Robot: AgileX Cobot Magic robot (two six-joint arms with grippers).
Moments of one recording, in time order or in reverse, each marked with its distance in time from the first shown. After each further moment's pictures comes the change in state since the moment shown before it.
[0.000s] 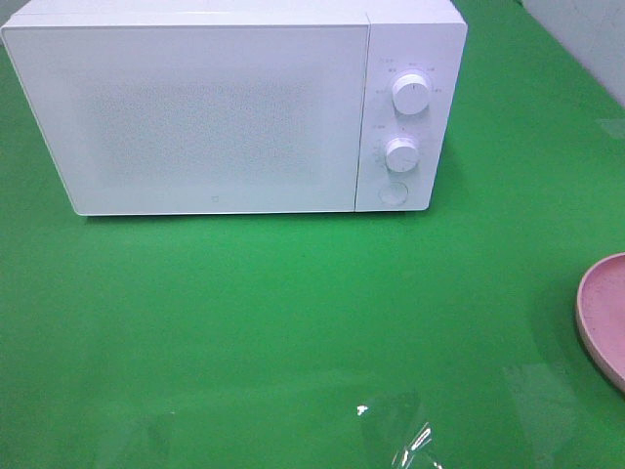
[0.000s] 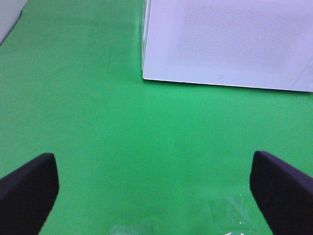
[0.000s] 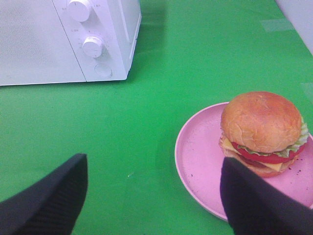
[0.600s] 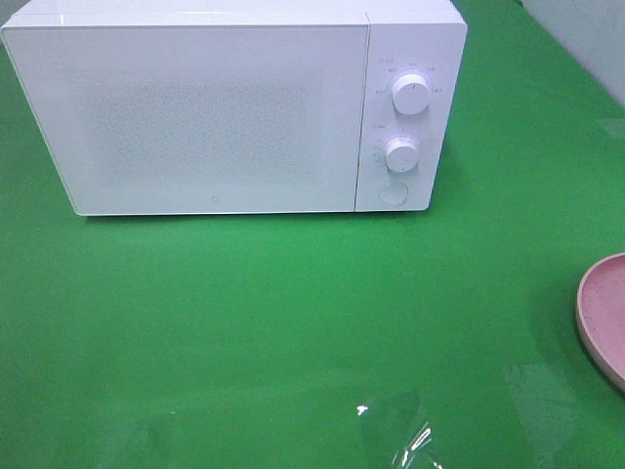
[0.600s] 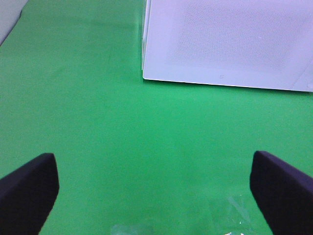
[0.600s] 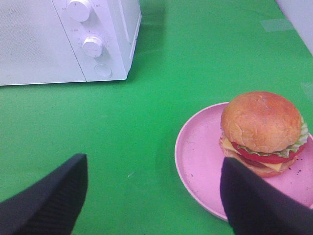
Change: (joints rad) left arm 0.000 0.000 0.000 0.000 0.000 0.000; right arm 0.000 0.000 0.000 0.000 0.000 0.000
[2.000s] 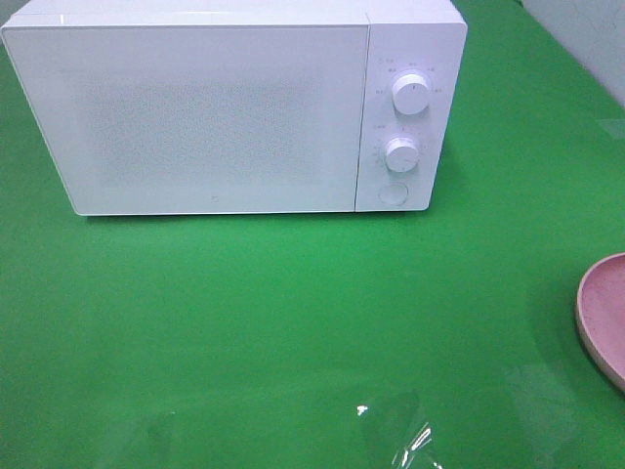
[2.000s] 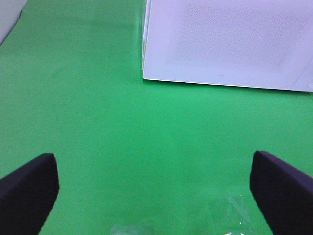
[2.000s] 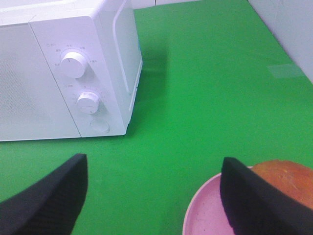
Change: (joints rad) left arm 0.000 0.000 0.000 0.000 0.000 0.000; right arm 0.000 0.324 0.162 0.000 -0.611 0.001
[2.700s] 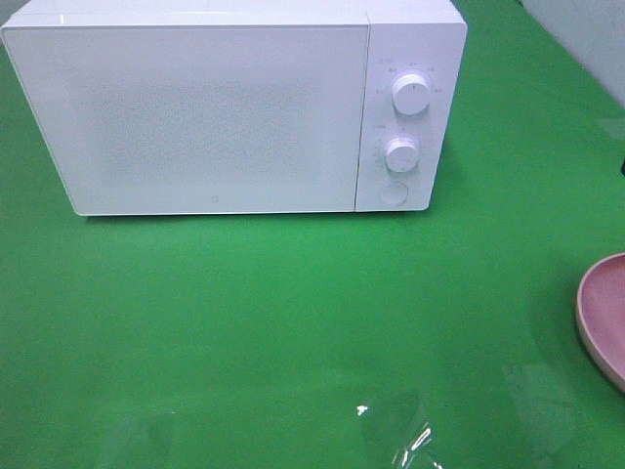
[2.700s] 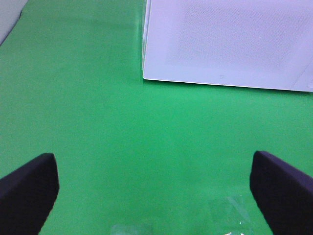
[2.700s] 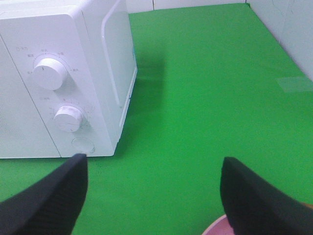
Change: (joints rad) left arm 0.000 0.000 0.000 0.000 0.000 0.000; right arm 0.000 0.438 0.079 -0.040 -0.537 0.000
